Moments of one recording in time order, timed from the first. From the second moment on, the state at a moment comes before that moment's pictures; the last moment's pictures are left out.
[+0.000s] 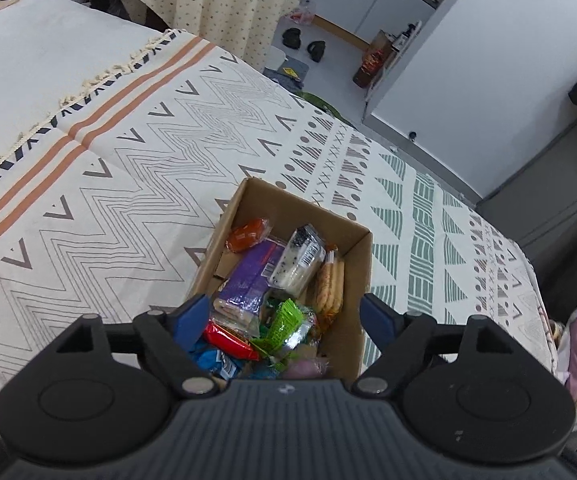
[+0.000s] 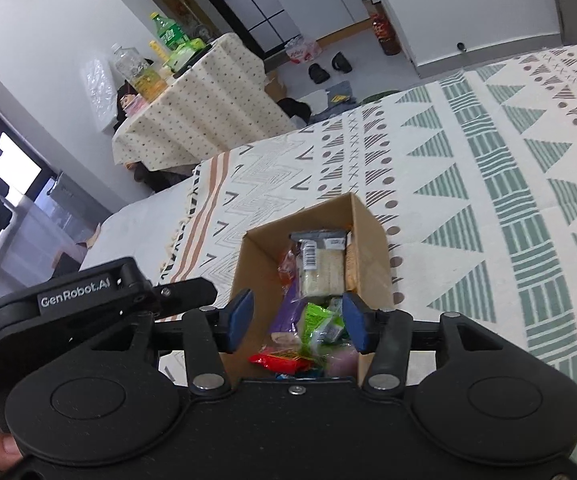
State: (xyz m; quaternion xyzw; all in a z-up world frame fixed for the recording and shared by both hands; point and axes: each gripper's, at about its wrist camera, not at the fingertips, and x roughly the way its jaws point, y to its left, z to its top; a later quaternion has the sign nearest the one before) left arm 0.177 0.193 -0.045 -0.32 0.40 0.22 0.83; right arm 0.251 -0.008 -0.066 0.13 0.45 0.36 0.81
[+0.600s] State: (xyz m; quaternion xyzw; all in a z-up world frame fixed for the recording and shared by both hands) left arm 0.157 0.165 -0.016 -0.25 0.41 0.17 0.86; right arm 0.227 -0.059 -0.043 0.15 0.40 0.33 0.84
